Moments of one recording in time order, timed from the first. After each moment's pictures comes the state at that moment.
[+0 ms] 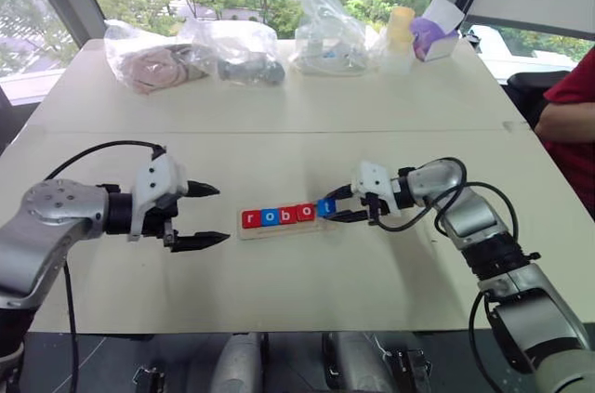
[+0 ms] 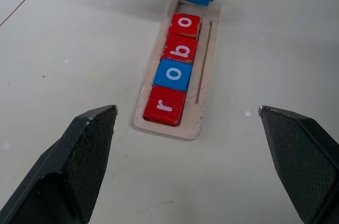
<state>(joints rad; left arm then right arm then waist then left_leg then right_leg) -0.17 1.01 0.13 -0.38 -0.52 0.56 -1.12 -0.65 -0.58 0.31 0.29 0.09 0.08 1.30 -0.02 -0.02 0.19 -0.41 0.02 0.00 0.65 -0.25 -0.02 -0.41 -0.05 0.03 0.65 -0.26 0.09</state>
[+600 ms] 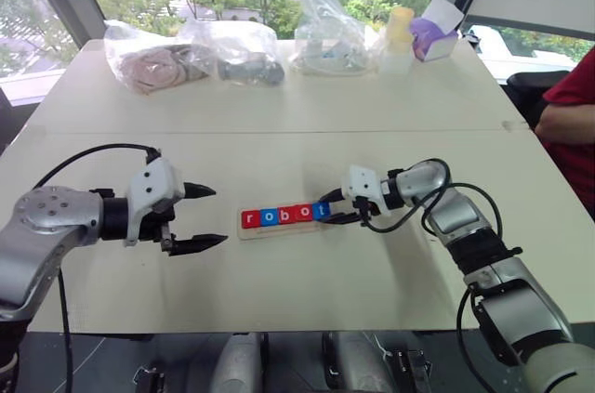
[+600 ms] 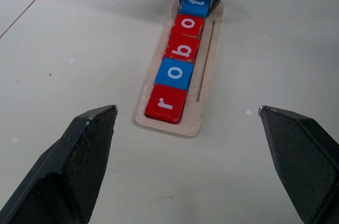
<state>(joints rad) -0.15 1.01 0.14 -0.43 -0.52 0.56 -1.08 -0.68 -0.52 0.32 0.40 0.04 0.00 1.30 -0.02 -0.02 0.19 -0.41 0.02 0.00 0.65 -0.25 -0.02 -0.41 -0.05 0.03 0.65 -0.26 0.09</state>
